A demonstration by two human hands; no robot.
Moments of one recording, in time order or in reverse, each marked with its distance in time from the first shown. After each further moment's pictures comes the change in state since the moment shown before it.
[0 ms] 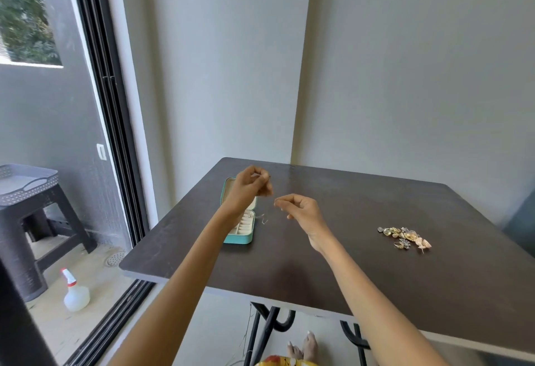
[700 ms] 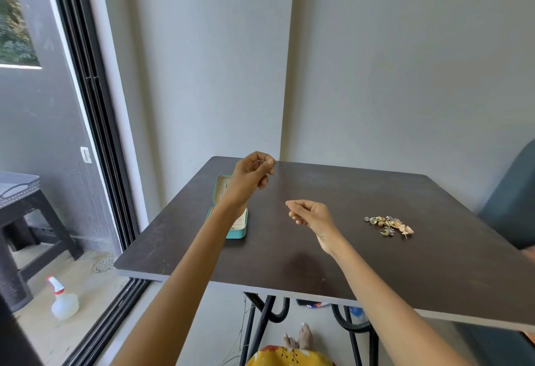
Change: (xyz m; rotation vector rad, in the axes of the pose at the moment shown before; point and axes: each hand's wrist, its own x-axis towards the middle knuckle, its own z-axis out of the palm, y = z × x) left_hand -0.007 0.025 0.018 -0.077 -0.027 0.049; right_hand -0.022 0.018 -0.034 0.077 0.097 0.114
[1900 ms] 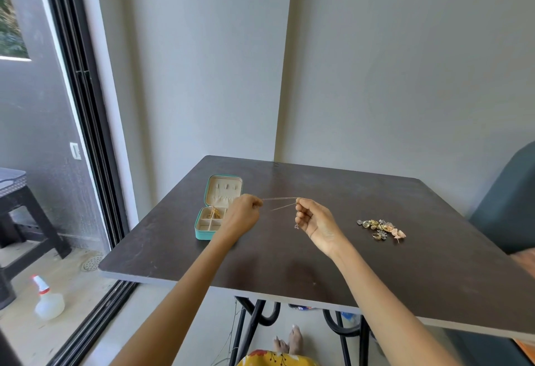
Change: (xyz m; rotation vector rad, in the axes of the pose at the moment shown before) left_hand 0.001 -0.080 0.001 0.937 -0.005 -0.165; right_hand -0.001 -0.005 -0.020 0.489 -0.029 0.113
